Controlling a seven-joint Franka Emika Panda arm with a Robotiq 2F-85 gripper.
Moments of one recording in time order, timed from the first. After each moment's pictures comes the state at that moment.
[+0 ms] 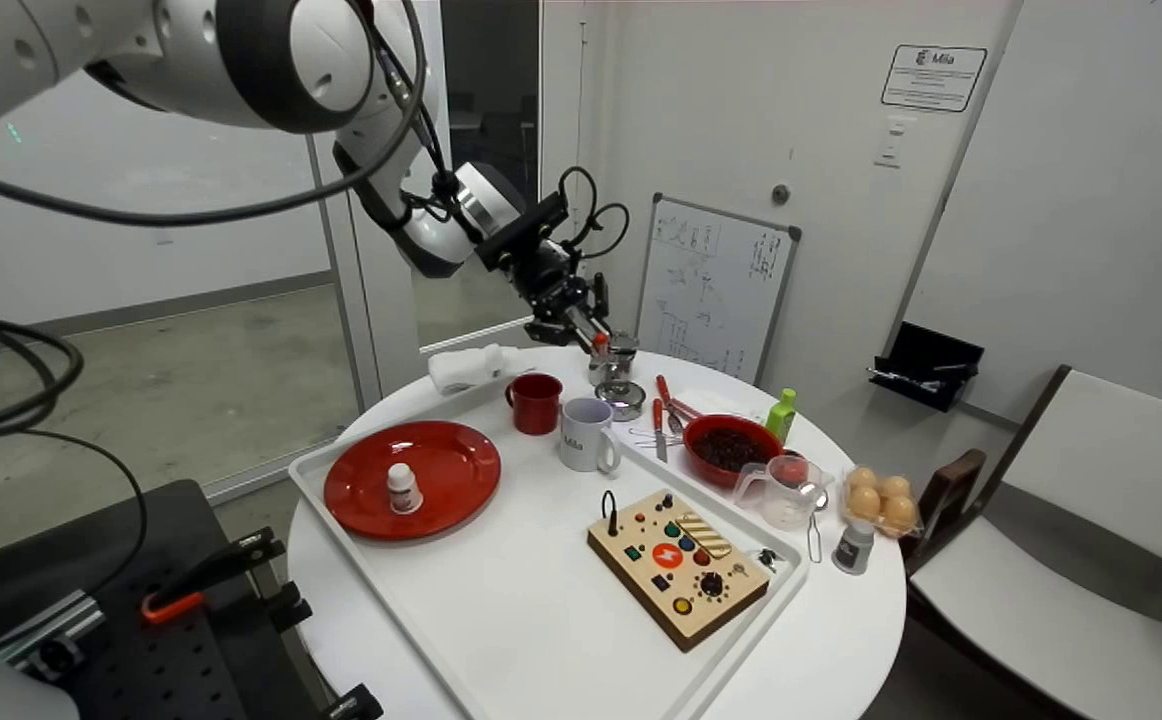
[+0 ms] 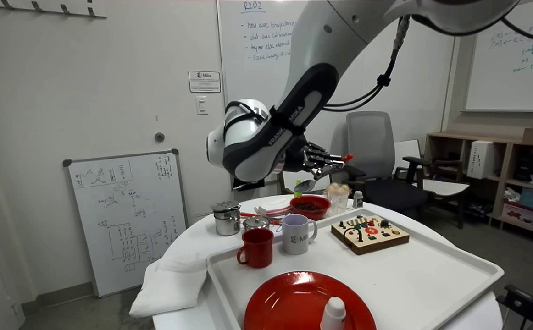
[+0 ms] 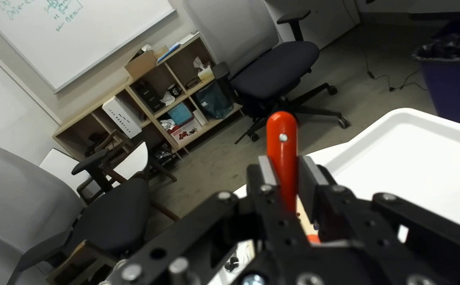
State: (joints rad) arm 0.42 1.12 0.03 -1.13 -1.01 1.19 -0.13
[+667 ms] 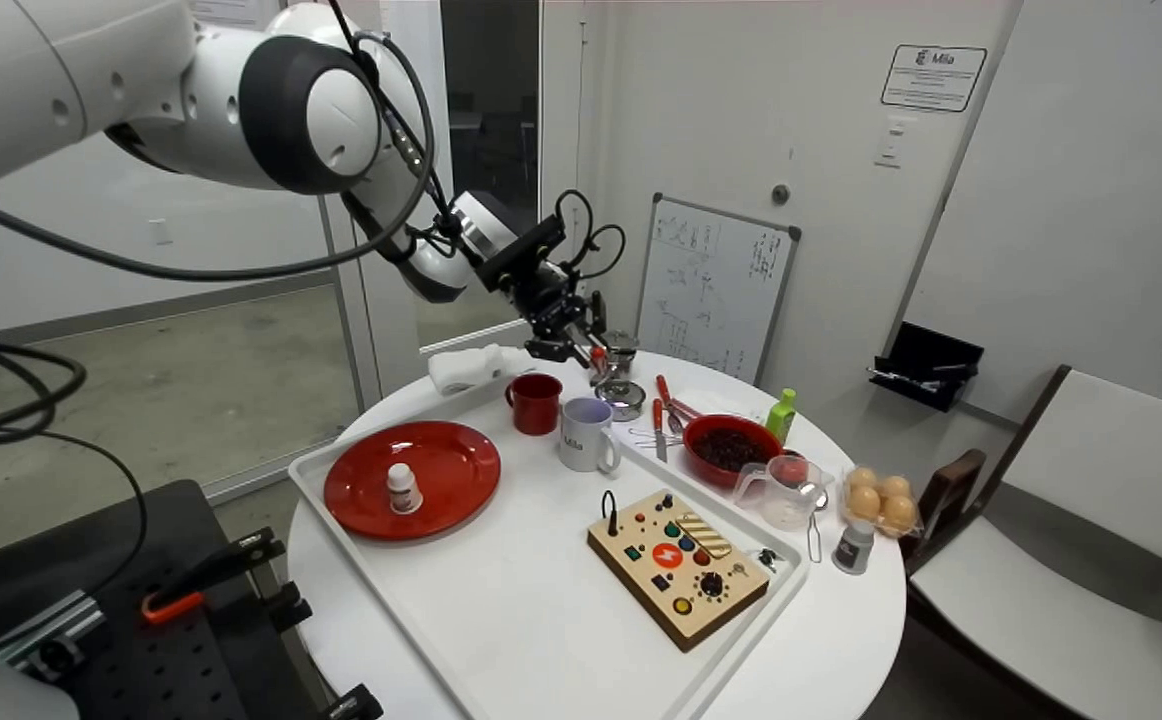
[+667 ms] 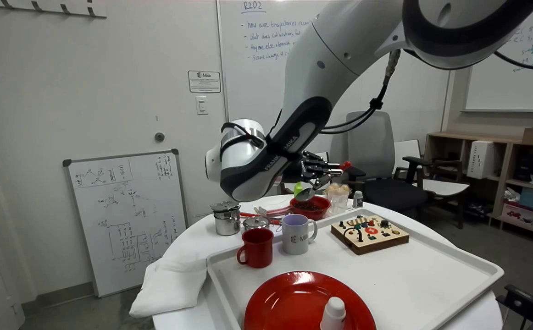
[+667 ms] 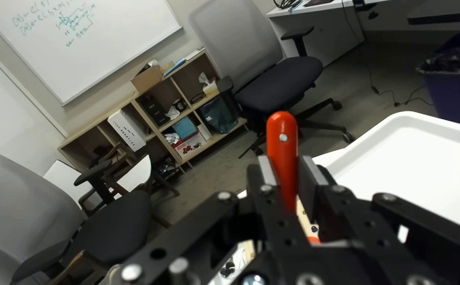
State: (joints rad) arm 0.45 1.25 0.01 -0.98 -1.02 1.13 -0.16
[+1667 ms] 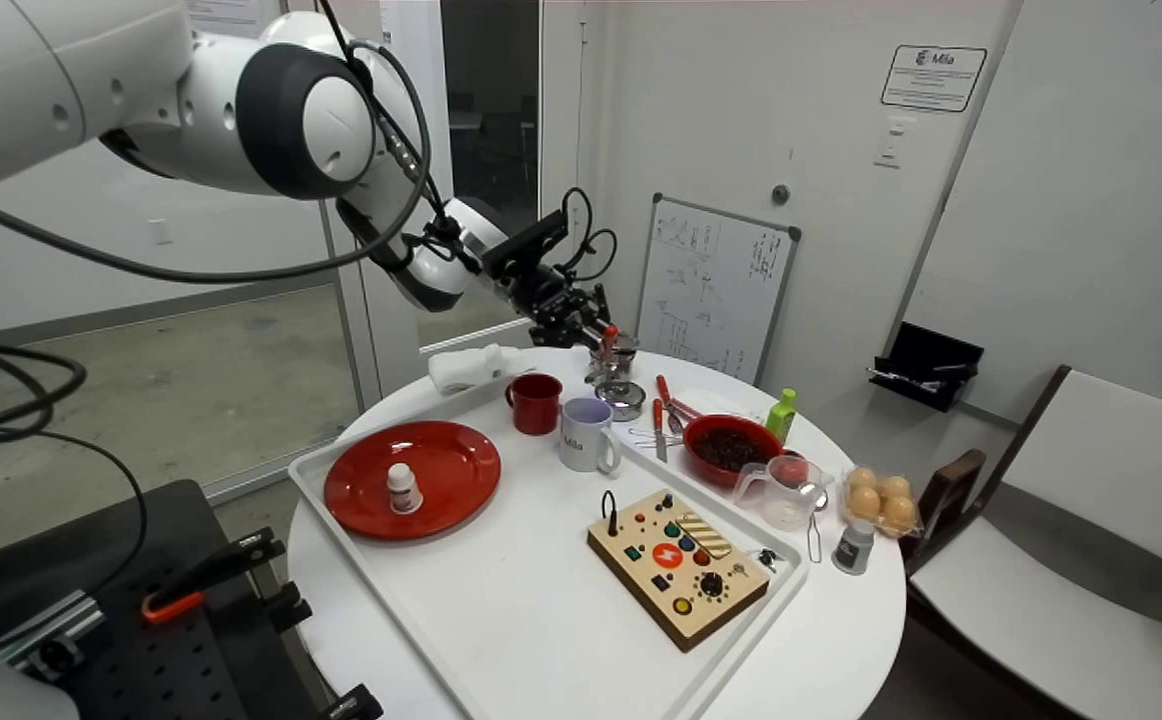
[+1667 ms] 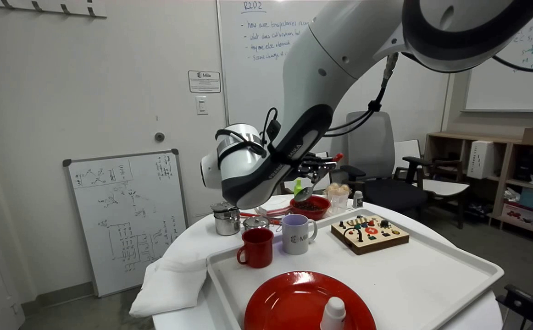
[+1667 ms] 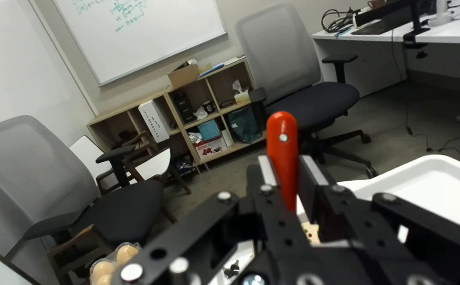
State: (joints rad) arm 0.47 1.27 0.01 -0.98 -1.15 1.13 -0.37
